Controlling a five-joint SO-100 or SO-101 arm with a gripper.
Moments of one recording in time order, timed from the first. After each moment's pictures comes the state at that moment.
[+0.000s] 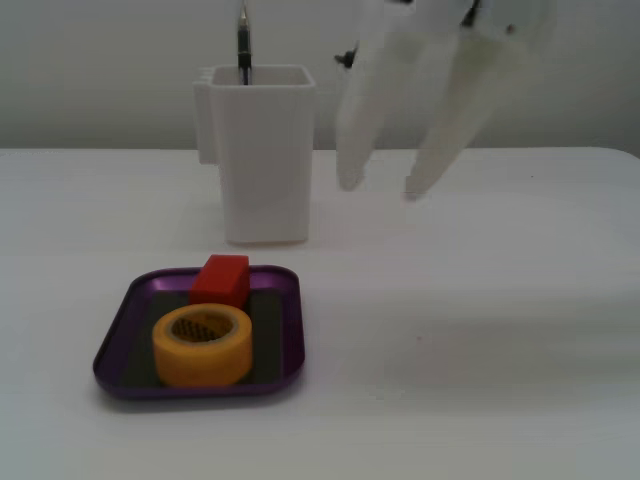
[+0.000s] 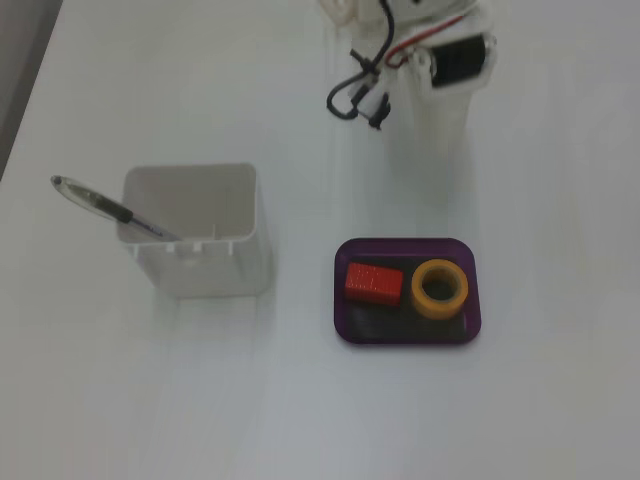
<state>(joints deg) -8.8 94.0 84.9 69.9 -17.7</state>
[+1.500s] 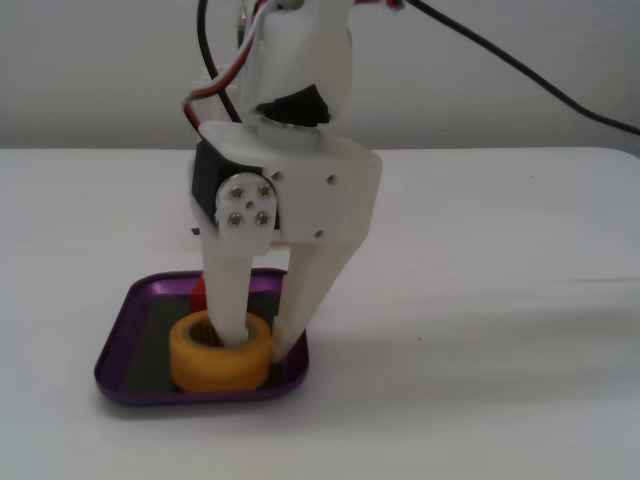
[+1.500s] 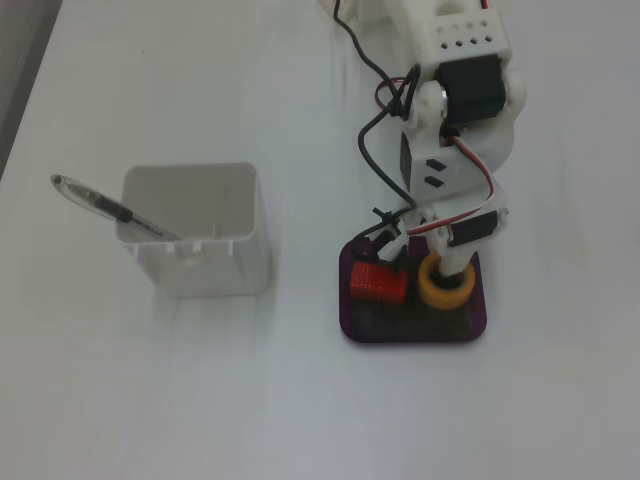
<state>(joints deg) -8.8 51.7 49.8 67.5 -17.7</state>
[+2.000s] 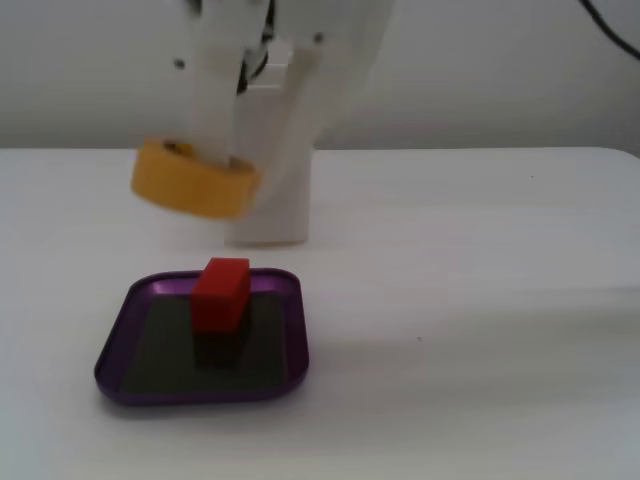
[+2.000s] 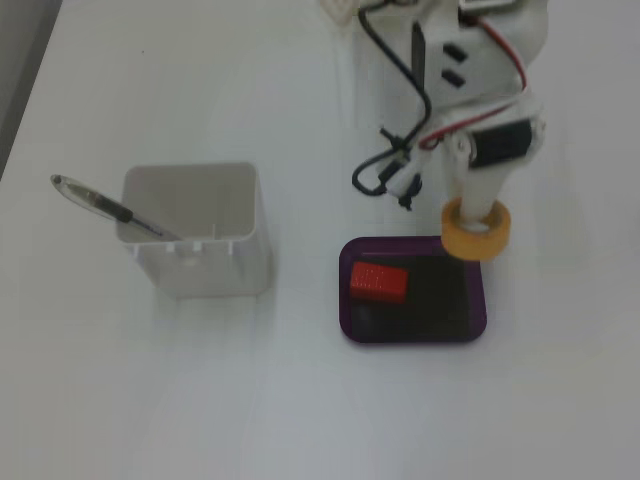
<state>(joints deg) -9.3 61.3 31.5 86.7 -14.6</state>
